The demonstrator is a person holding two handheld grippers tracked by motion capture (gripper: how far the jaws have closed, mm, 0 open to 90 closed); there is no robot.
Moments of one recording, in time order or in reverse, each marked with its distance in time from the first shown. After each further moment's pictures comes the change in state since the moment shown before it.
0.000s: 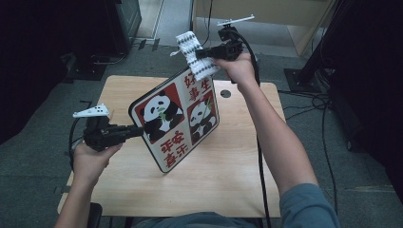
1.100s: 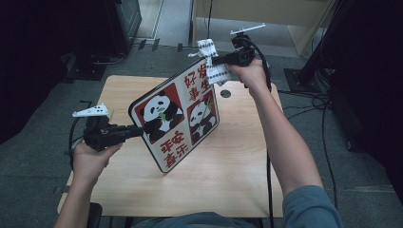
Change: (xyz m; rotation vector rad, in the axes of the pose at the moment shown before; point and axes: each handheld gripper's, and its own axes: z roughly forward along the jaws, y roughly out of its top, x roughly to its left) left arm 0.001 0.000 0.000 0.003 -0.010 -0.001; right arm -0.043 -0.027 -0.014 0.054 -0.097 0.034
